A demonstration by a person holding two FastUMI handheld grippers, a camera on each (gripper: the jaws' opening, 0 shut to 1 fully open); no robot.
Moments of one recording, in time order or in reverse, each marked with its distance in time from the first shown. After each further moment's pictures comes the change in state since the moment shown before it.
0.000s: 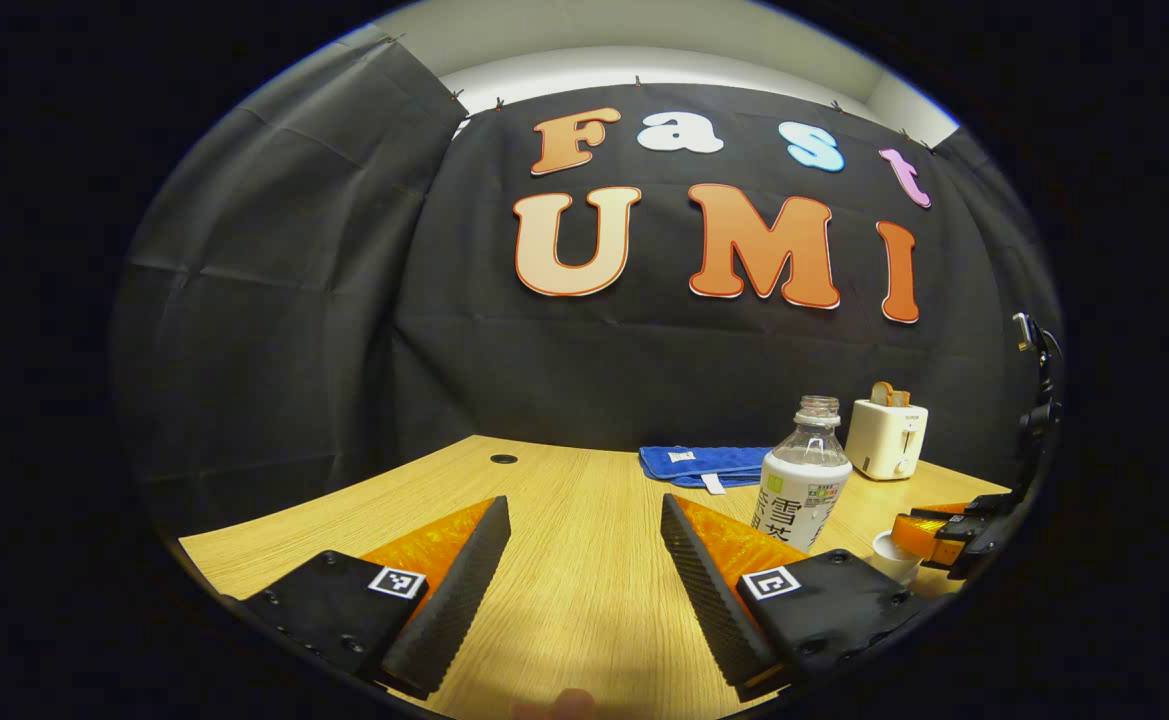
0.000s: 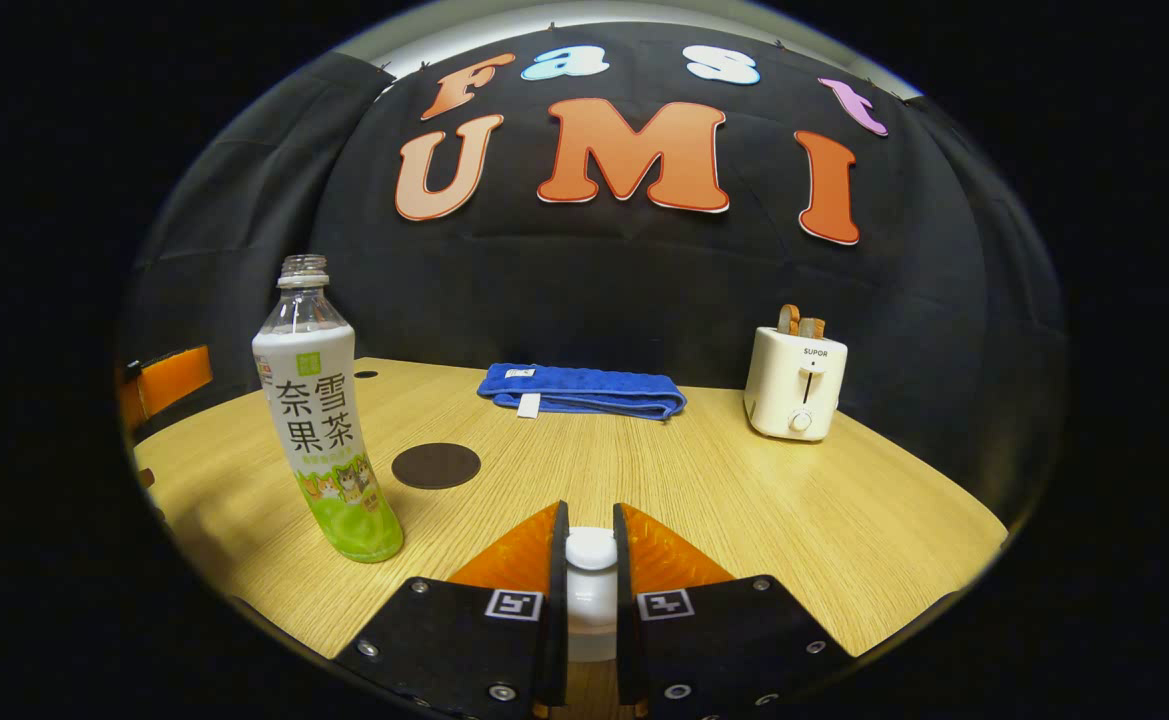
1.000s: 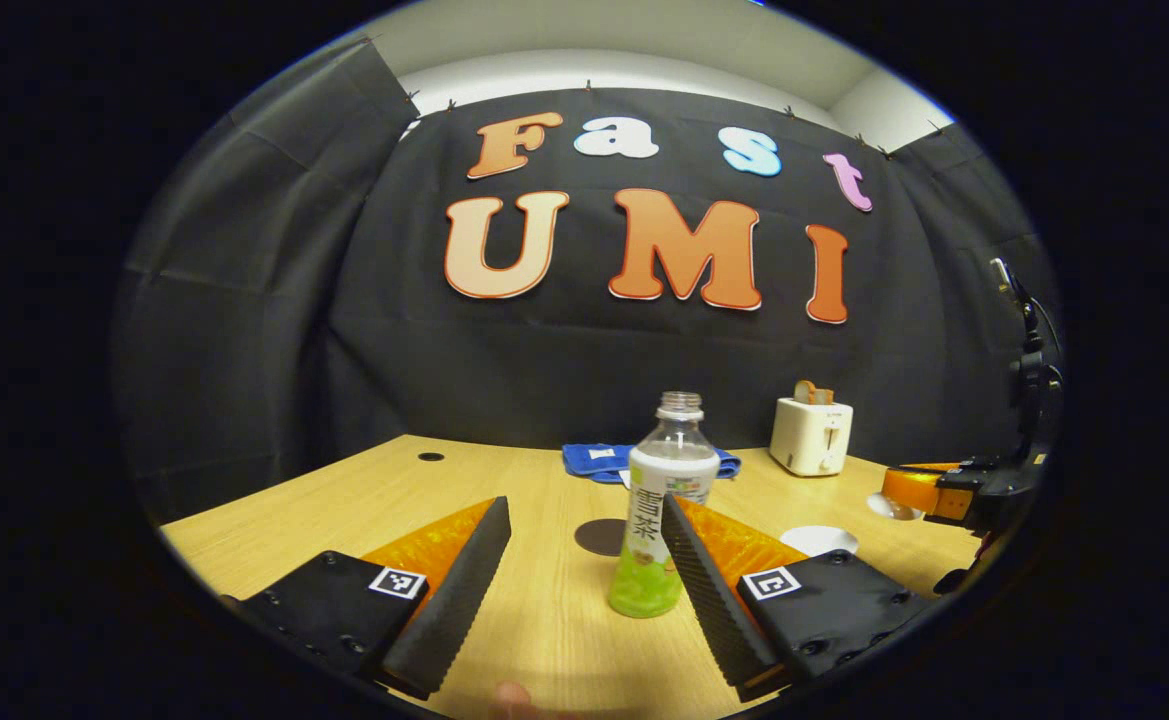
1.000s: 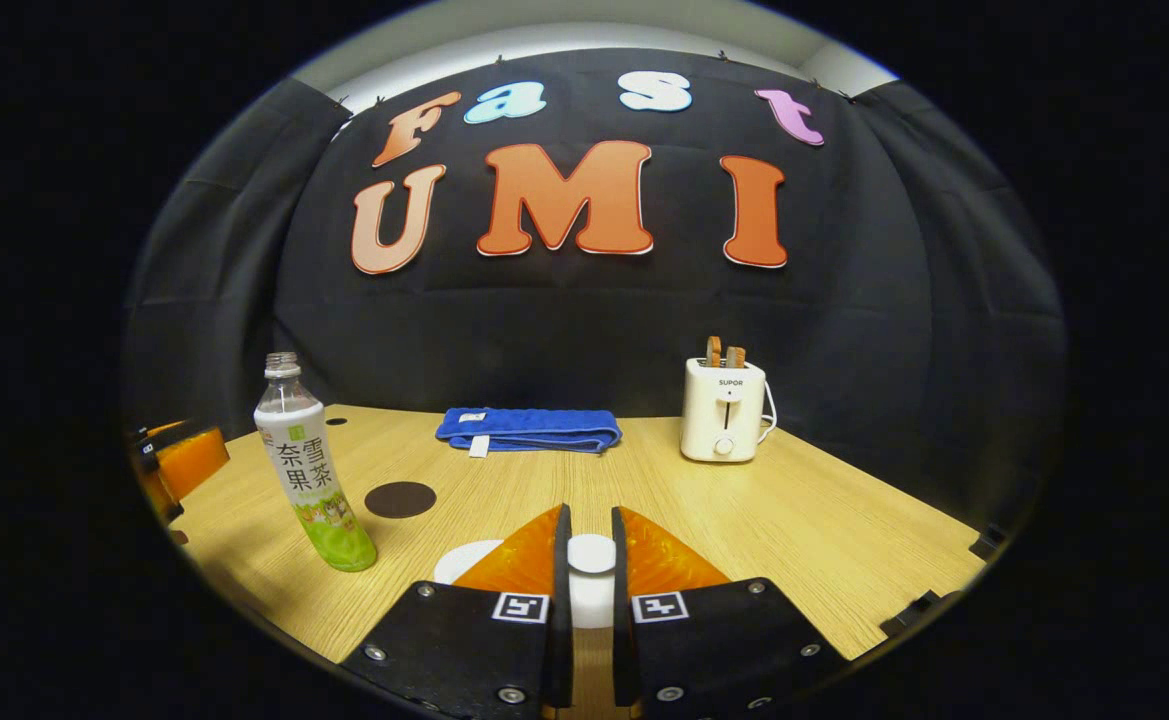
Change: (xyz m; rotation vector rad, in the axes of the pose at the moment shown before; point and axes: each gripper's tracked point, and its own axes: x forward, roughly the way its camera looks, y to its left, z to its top) left arm -0.029 -0.088 -0.004 -0.004 0.003 -0.207; right arm -0.052 -0.069 0.030 0.085 -0.094 -0.103
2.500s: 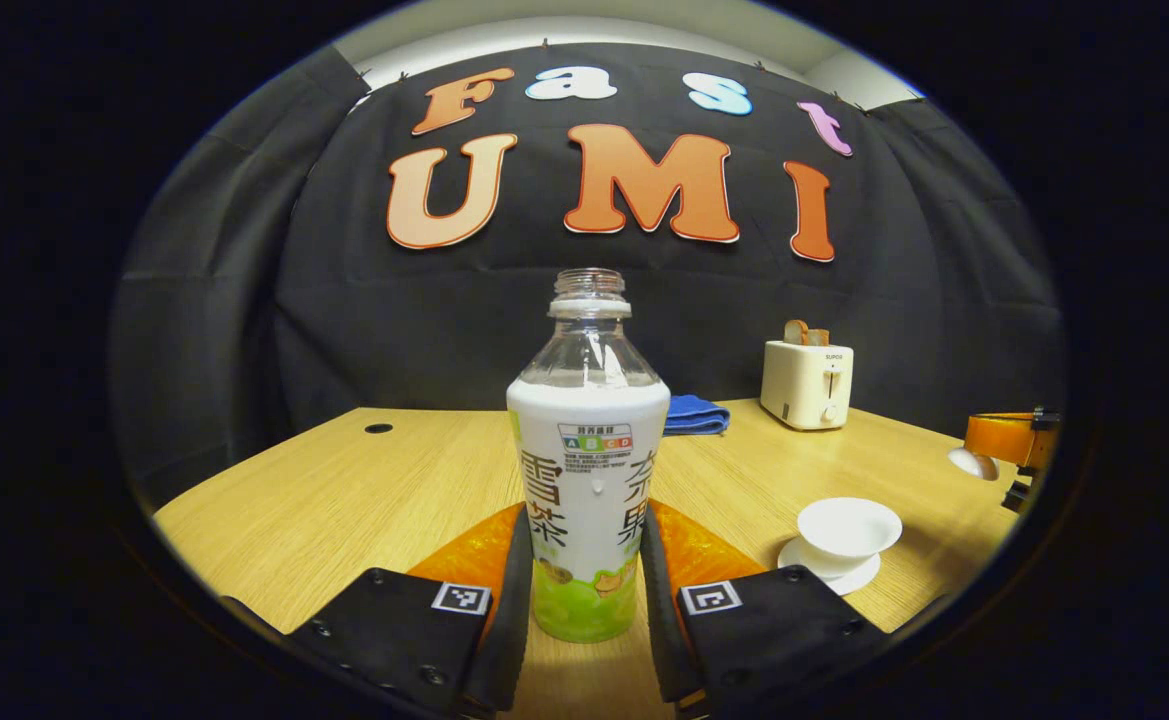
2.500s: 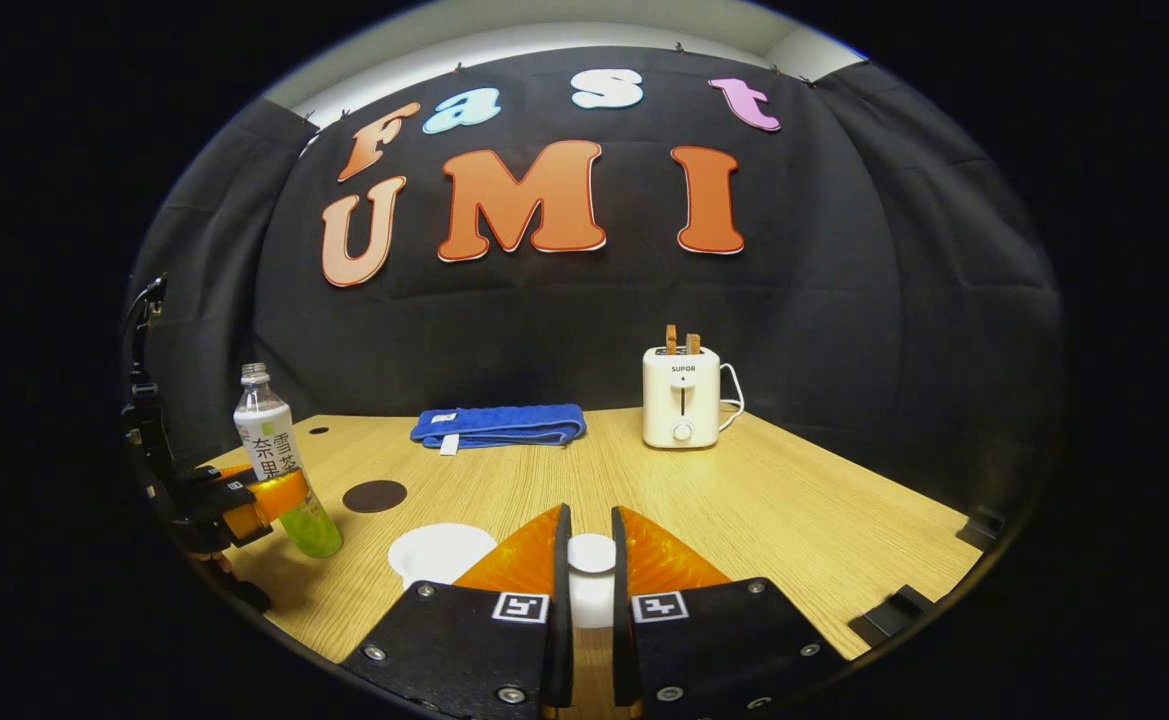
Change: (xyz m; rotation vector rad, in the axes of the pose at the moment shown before) left arm 0.077 -0.029 -0.054 0.092 0.134 -0.033; right arm -0.015 -0.046 -0.009 0.063 0.012 -0.046
